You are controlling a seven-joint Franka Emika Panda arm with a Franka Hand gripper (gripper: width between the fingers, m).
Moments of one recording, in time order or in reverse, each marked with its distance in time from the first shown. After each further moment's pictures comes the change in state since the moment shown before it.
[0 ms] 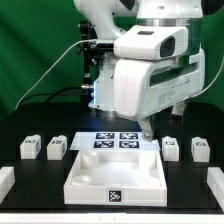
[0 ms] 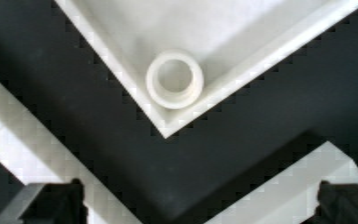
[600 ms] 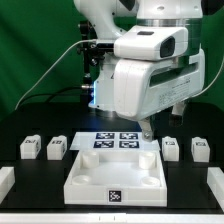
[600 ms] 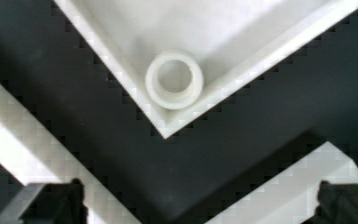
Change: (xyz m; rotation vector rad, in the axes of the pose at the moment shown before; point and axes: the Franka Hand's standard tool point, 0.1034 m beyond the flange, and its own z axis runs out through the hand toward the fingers) arm 0.000 0.000 0.000 0.001 0.000 0.000
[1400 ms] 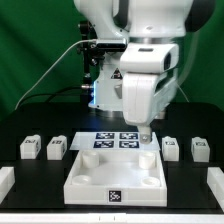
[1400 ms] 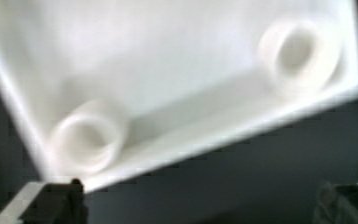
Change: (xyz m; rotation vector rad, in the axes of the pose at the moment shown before) arm -0.075 -0.057 0.045 -0.019 0.012 -0.431
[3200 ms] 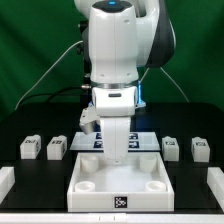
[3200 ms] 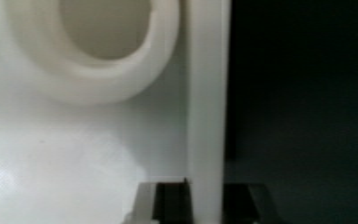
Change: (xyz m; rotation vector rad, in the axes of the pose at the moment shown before) arm -0.053 -0.021 0.061 0.036 0.015 -0.234
